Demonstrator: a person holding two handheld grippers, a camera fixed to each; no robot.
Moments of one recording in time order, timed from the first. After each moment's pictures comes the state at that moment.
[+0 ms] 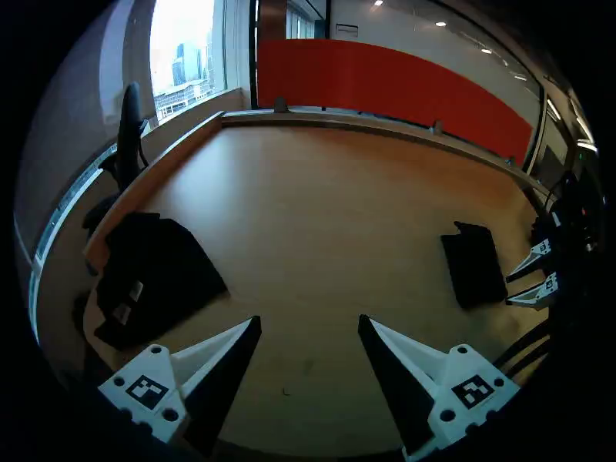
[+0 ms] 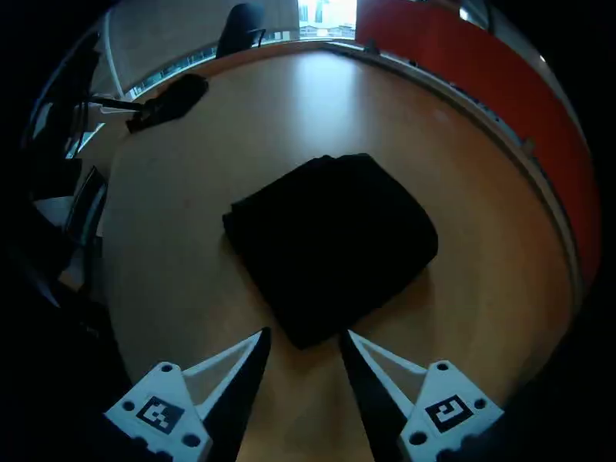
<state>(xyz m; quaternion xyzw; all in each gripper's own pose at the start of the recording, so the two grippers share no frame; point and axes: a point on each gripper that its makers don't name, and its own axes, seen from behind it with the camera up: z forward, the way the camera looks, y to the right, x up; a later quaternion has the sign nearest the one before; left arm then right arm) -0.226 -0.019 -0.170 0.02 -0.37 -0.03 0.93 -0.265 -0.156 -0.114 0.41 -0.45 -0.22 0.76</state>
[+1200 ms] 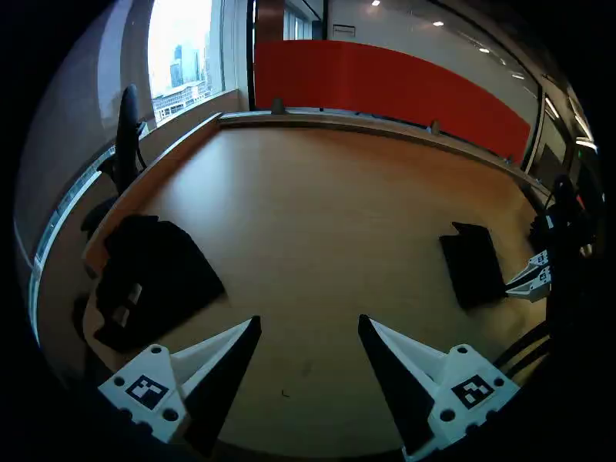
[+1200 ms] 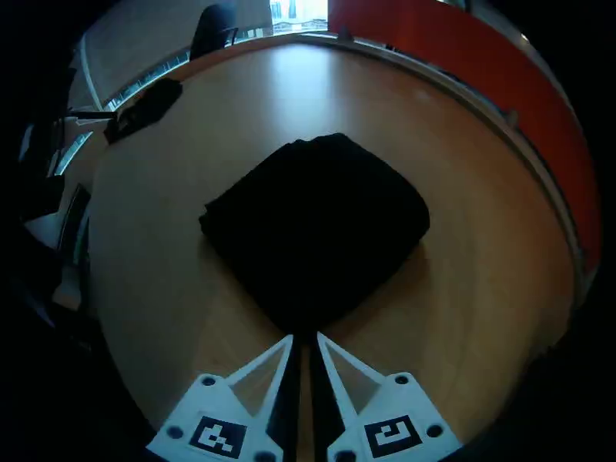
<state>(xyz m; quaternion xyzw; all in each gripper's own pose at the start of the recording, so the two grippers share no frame) -0.225 -0.017 -0.168 0.02 -0.37 -0.03 0.93 -0.275 -0.146 -0.112 0.37 -0.47 -0.19 0.78</state>
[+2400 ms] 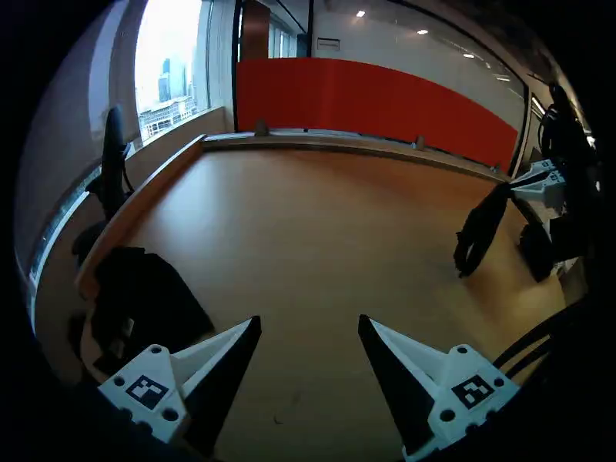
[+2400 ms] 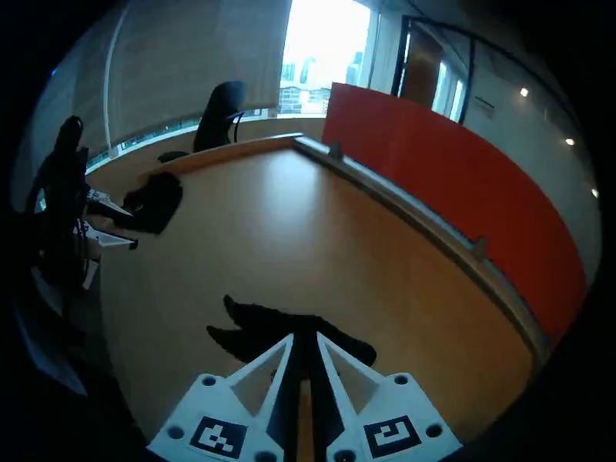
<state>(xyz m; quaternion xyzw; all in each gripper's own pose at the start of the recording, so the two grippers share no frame) -0.197 -0.003 -0.134 -0.02 -0.33 -0.02 0.94 -0.079 -0.209 0.010 0.39 -0.29 -0.20 0.85</state>
